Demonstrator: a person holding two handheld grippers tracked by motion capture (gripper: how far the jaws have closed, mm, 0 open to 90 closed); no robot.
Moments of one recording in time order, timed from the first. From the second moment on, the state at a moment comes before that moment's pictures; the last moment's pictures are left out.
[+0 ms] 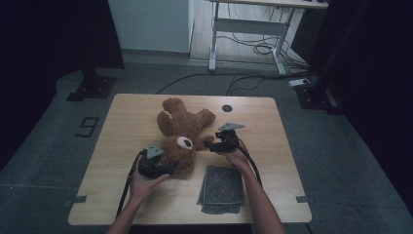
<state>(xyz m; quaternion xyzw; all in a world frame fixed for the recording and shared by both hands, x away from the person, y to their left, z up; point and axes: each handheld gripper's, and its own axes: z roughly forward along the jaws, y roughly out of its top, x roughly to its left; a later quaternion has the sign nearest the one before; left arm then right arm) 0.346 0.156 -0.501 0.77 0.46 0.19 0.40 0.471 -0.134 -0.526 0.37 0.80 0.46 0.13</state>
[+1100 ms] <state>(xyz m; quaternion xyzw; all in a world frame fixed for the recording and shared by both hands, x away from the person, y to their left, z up) 0.344 0.158 -0.507 0.77 0.47 0.18 0.40 0.482 -0.118 -0.544 0.36 0.82 0.44 0.11</state>
